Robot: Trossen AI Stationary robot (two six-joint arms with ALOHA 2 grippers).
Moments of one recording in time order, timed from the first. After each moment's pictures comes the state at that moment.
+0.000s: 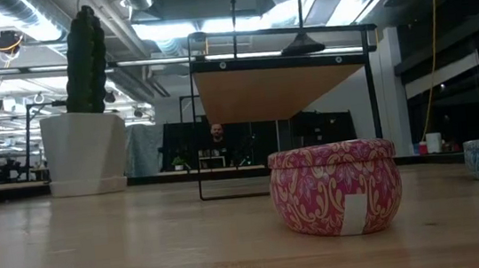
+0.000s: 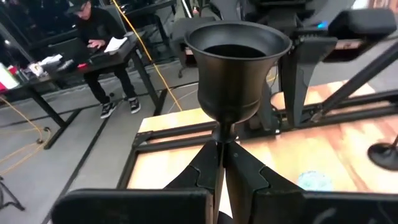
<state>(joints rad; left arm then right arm) 0.09 1.72 1.63 -0.18 -0.06 0.25 0.20 0.97 1.13 -0.83 0.25 -0.04</state>
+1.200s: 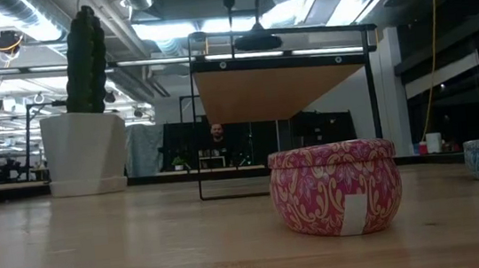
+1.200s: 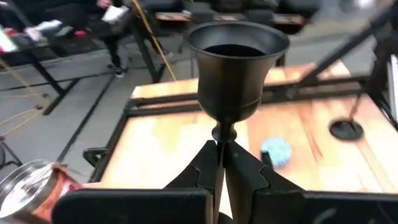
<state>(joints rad) -0.06 1.51 1.46 -0.30 -0.26 0.10 0.20 0.97 1.13 -0.83 0.25 -0.05</state>
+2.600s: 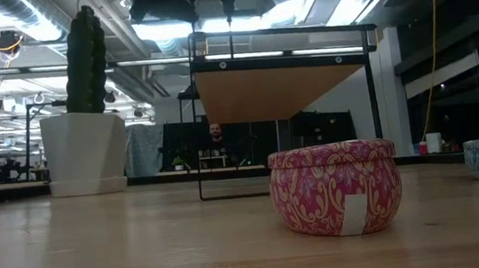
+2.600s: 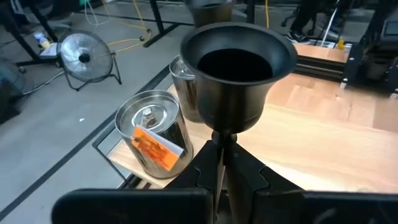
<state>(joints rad) 0.18 1.22 1.14 -0.37 -0.44 -0.08 0.20 0.97 1.13 -0.83 0.25 -0.04</state>
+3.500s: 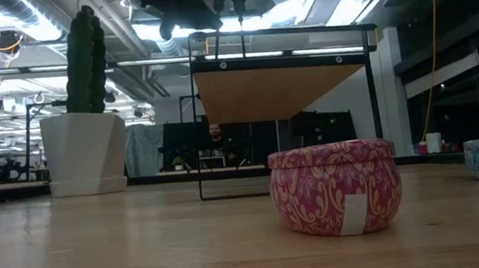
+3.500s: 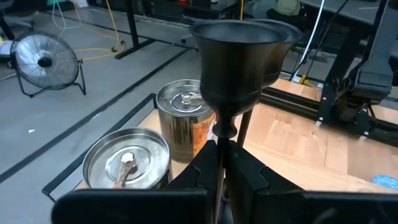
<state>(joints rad) 0.35 1.35 1.16 -0.16 -0.16 -0.11 0.20 0.97 1.13 -0.83 0.25 -0.05</state>
